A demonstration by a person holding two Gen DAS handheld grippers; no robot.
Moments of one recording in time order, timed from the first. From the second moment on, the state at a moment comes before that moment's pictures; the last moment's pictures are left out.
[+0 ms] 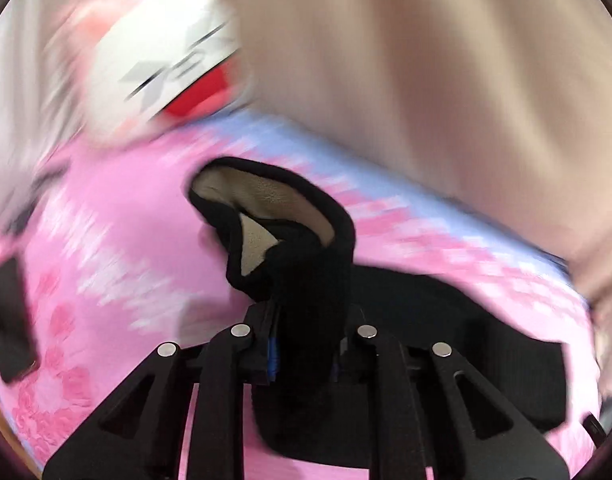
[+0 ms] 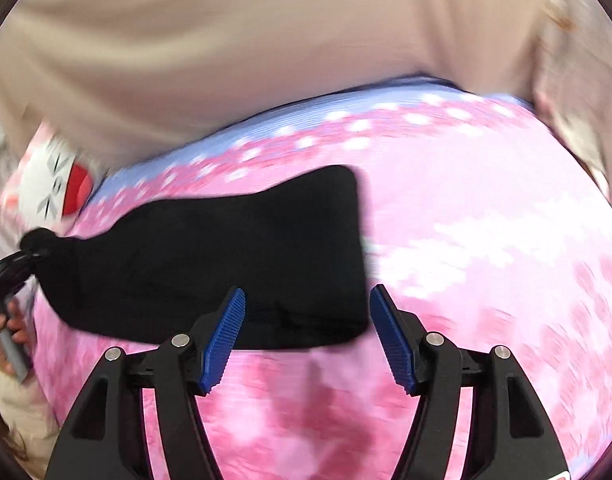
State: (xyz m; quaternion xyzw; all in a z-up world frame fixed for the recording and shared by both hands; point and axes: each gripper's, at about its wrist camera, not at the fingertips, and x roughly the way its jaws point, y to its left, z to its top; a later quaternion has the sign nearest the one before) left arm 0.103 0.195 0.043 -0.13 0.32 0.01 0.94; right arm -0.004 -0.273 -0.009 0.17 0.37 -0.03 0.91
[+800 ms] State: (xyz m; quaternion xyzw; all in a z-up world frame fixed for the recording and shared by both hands) left arm 0.066 -0.104 0.037 -0.02 0.37 -0.24 0.90; right arm 0.005 -0.318 -0.007 0.19 0.32 0.03 0.93
